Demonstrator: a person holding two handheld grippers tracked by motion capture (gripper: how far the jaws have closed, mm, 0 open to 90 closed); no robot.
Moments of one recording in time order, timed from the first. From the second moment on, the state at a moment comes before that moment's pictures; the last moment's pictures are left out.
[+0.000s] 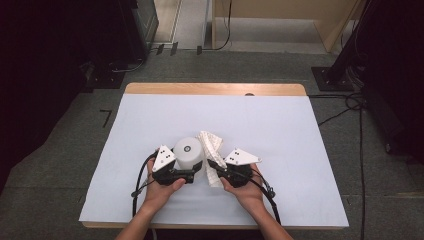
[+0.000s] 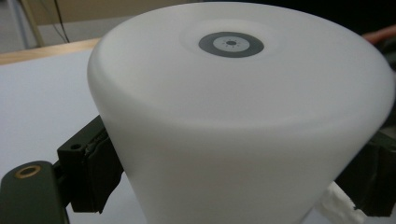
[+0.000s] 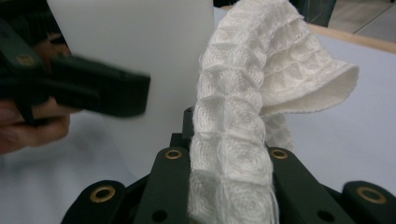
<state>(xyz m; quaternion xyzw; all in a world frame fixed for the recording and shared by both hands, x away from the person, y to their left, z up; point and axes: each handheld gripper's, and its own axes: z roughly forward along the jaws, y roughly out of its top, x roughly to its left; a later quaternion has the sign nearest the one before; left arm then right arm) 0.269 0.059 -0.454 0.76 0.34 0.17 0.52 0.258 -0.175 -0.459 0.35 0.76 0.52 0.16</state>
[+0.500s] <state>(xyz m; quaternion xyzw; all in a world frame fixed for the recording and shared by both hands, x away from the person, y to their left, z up) 0.271 0.062 -0.451 0.76 0.34 0.18 0.52 0.256 -0.173 -0.459 0.34 0.77 0.51 0.16</state>
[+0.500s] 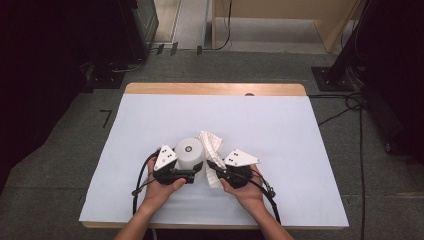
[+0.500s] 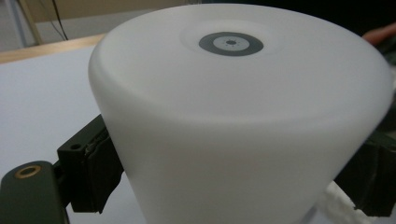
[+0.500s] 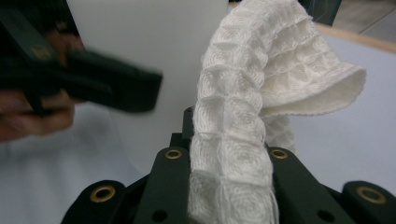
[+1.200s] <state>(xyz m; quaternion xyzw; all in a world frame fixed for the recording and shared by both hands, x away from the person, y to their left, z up) 0.268 0.062 -0.446 0.75 0.34 0.19 0.53 0.257 -0.172 -0.458 0.34 0.78 0.51 0.16</state>
